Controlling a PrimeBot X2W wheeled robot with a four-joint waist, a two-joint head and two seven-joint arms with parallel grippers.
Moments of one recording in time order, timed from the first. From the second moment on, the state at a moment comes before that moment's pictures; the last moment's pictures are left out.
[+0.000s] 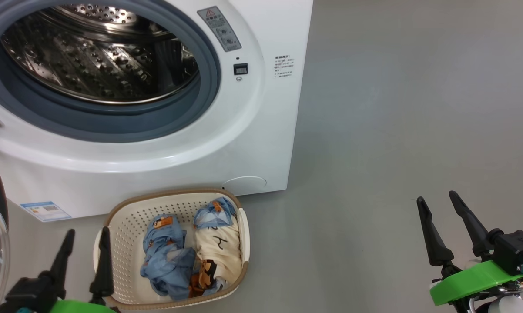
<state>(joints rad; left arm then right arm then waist) -0.10 0.14 0.04 0.32 -0.28 -0.13 -0.26 -0.05 -0.22 0.09 0.18 0.32 0.13 -0.25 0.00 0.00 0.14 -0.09</state>
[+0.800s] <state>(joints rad) -0.40 0.16 -0.08 0.88 -0.27 -0.13 -0.26 -0.20 -0.14 0.15 0.16 0.31 0.13 -0.25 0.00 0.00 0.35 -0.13</state>
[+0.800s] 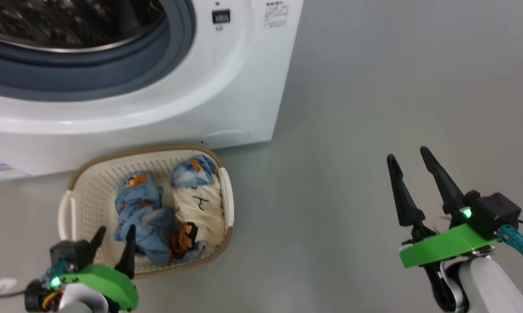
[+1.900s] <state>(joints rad) -0.86 0.31 -0.23 1.29 -0.32 -0.12 -0.08 -0.42 -0.10 0.23 0.11 0.29 0.13 -0.25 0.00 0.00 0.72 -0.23</state>
